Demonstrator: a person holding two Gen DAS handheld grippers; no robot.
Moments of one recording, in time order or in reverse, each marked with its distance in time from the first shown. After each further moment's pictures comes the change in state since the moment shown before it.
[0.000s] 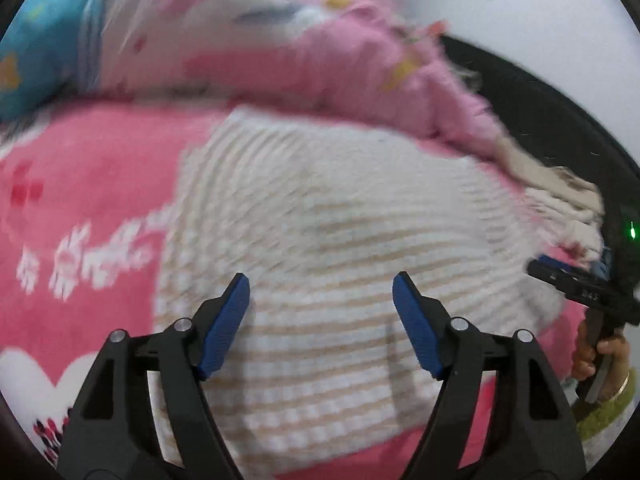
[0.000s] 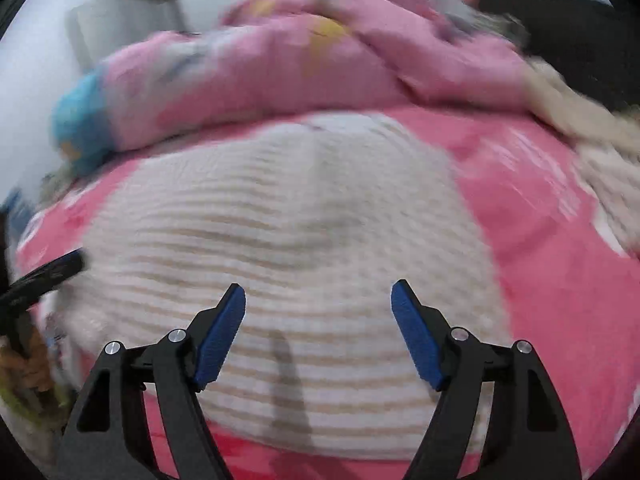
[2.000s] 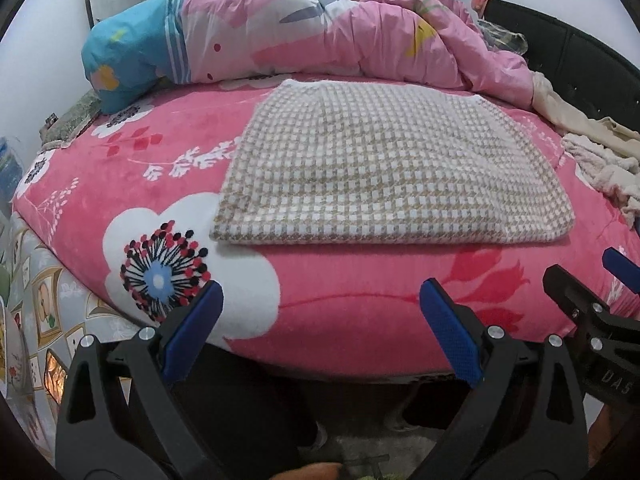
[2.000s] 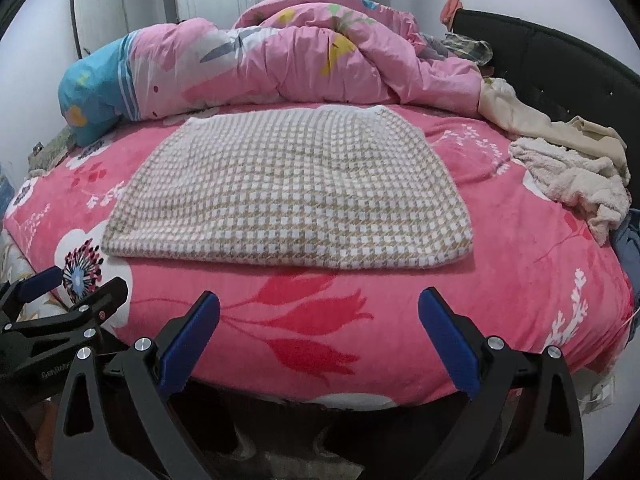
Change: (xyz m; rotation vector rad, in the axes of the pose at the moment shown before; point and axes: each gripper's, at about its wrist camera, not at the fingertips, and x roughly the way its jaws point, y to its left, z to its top) left arm -0.125 -0.119 -0.097 0.035 0.024 0.383; right arm -0.155 0.113 -0.112 -0.103 -0.093 -0.126
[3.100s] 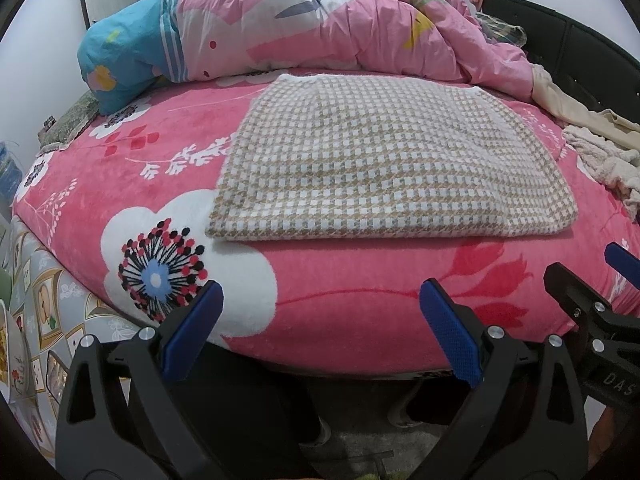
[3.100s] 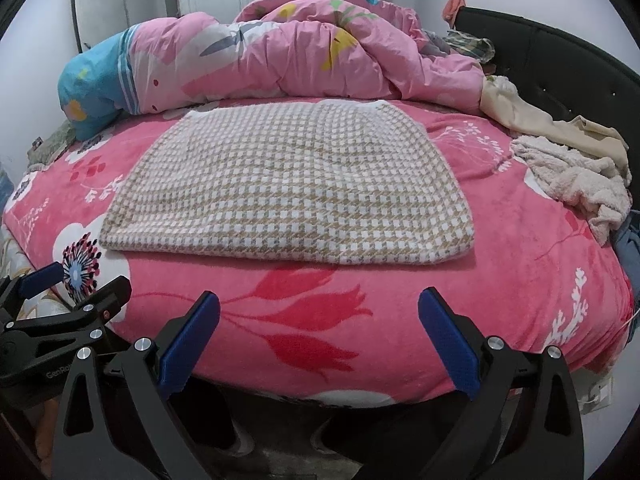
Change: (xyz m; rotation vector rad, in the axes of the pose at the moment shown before) left arm 0.005 -0.003 -0.002 0.013 0.018 0.003; right arm 0.001 -0.002 -0.002 -0.009 0.015 0.000
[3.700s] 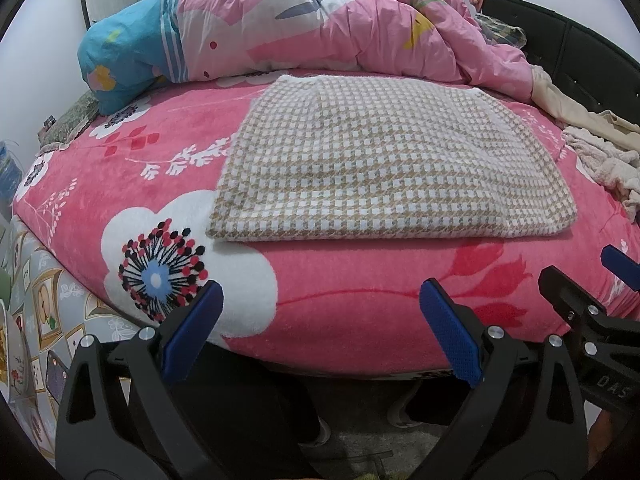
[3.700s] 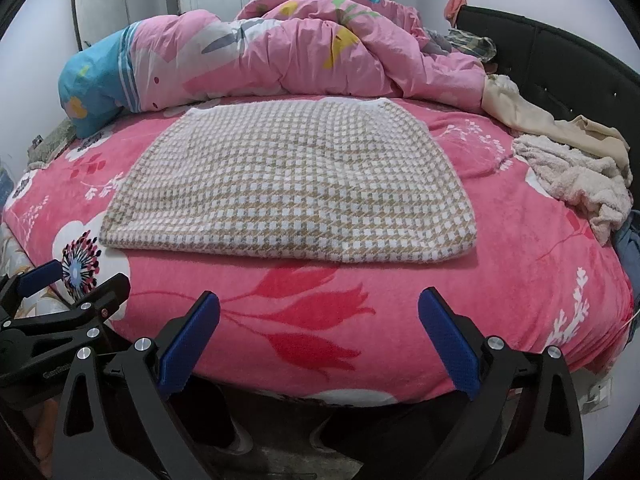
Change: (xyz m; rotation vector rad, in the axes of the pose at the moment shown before) left arm 0.000 0.000 0.000 0.001 -0.001 0.000; right arm 0.002 0.002 -0.001 0.000 0.006 0.004
